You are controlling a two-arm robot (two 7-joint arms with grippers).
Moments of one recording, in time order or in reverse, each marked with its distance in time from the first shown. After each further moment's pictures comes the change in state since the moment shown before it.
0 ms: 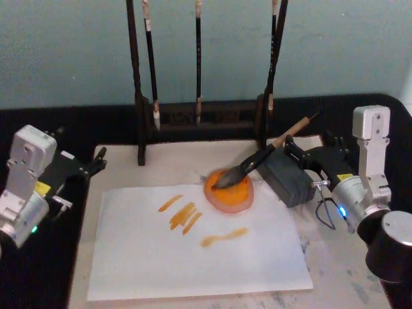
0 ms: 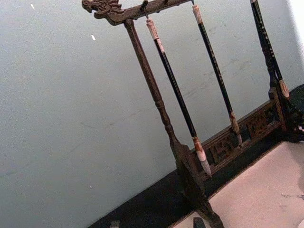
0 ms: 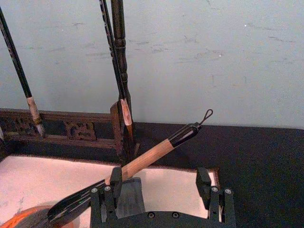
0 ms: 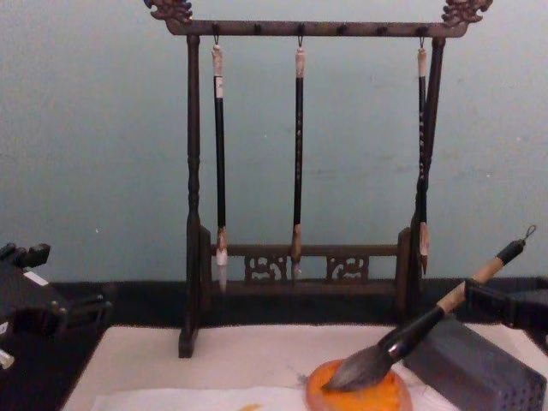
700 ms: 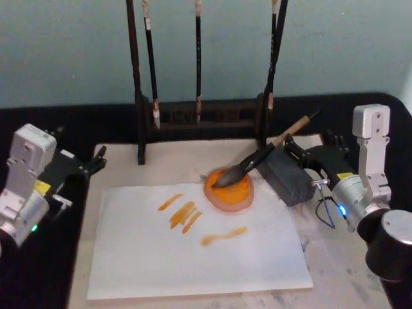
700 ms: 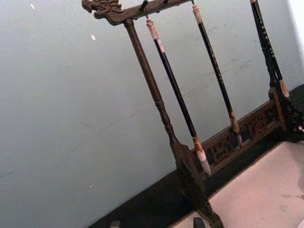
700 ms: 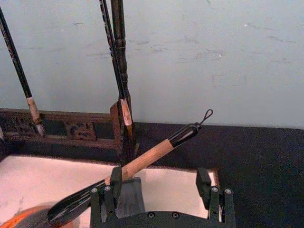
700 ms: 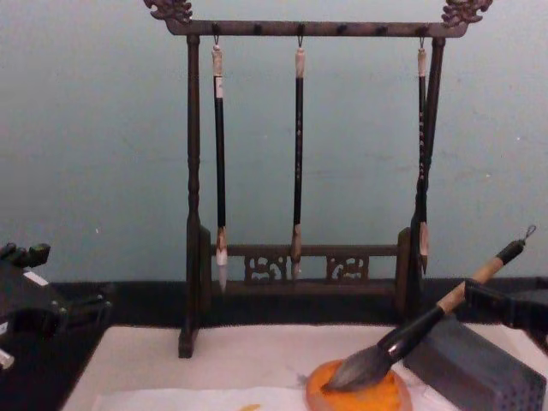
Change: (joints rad) left arm 0.000 0.000 0.000 0.000 0.000 0.000 0.000; right arm 0.000 0.000 0.000 0.000 0.000 0.000 0.000
